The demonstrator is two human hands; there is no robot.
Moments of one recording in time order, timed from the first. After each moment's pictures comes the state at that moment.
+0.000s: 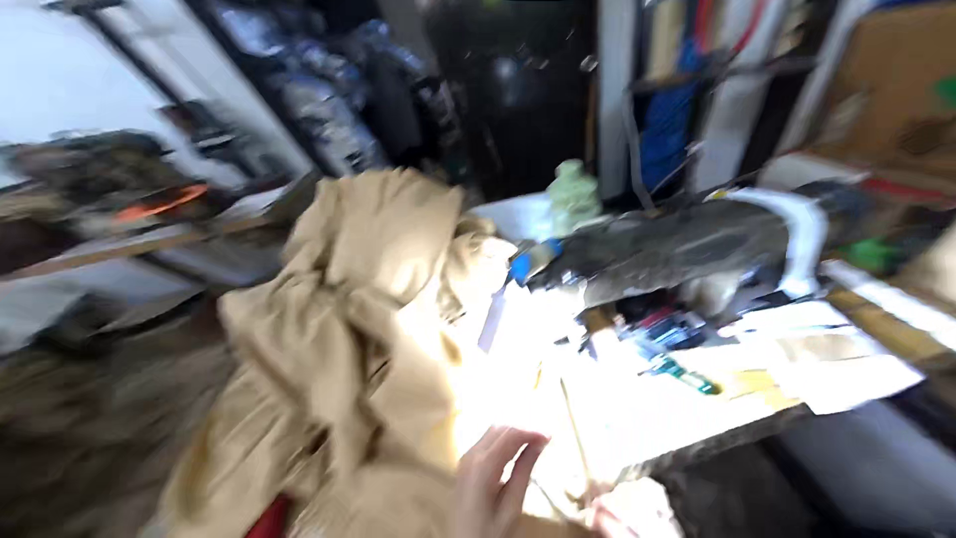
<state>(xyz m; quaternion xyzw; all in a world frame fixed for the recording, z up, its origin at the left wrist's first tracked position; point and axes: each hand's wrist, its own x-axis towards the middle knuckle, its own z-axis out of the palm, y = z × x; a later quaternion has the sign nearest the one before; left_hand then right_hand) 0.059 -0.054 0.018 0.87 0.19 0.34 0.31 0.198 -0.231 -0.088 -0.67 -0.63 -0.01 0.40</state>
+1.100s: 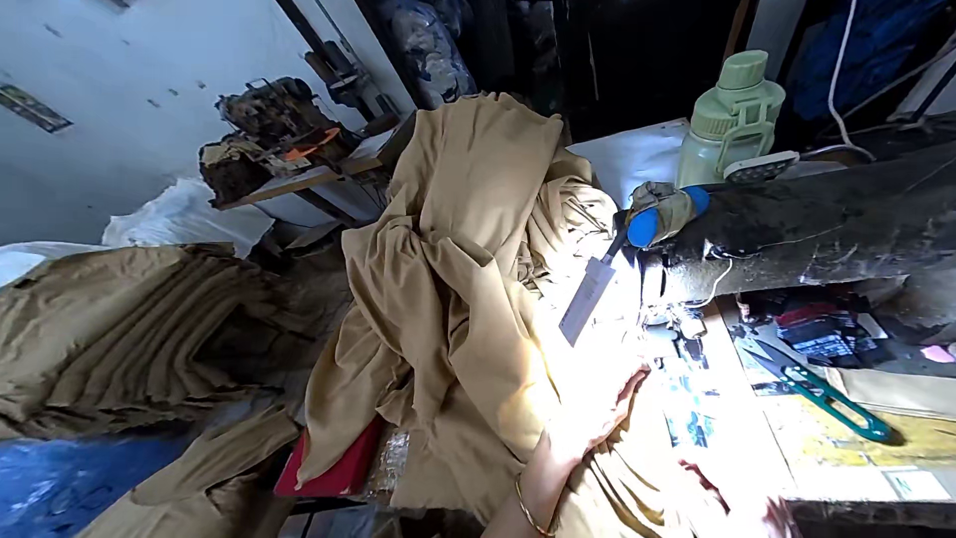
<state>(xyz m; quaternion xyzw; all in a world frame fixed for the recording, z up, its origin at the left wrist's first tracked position) 0.127 0.003 -0.035 0.92 0.24 0.17 0.24 0.230 -0.186 -0.024 -0.72 -0.52 0.21 0.41</state>
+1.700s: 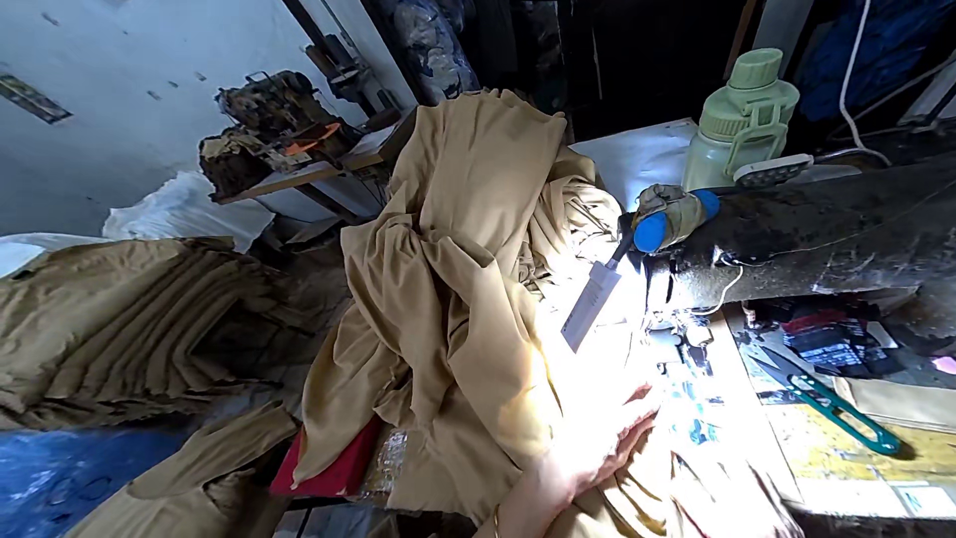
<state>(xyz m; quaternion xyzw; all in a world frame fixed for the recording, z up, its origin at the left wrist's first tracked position) 0.108 -0.010 -0.044 0.94 0.16 0.15 0.26 0.238 -0.188 -0.023 -0.70 -0.61 0.19 0.32</state>
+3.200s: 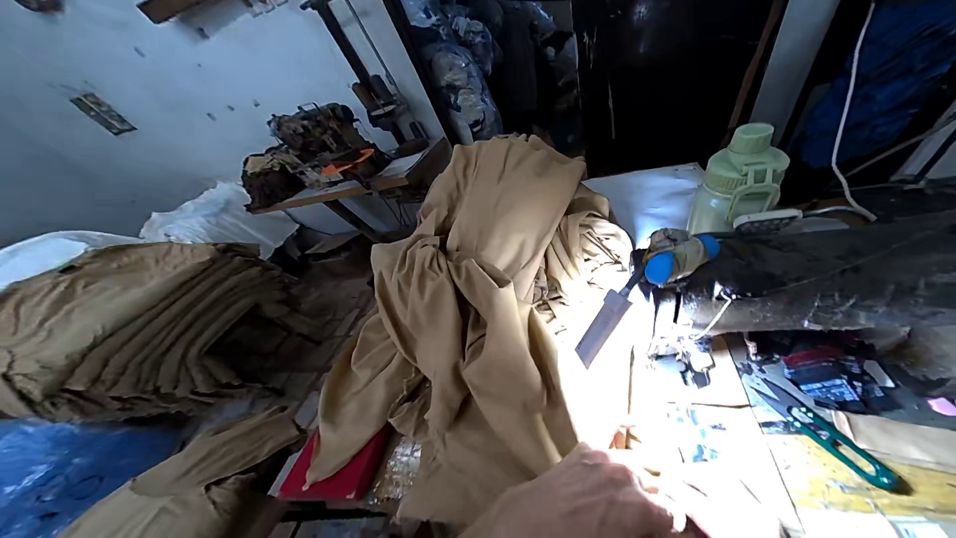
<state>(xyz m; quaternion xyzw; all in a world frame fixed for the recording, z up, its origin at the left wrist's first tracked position) 0.079 -0.034 0.068 0.97 0.01 -0.03 0.26 0.244 -0.174 0.003 -0.63 -0.68 0.12 0.36</state>
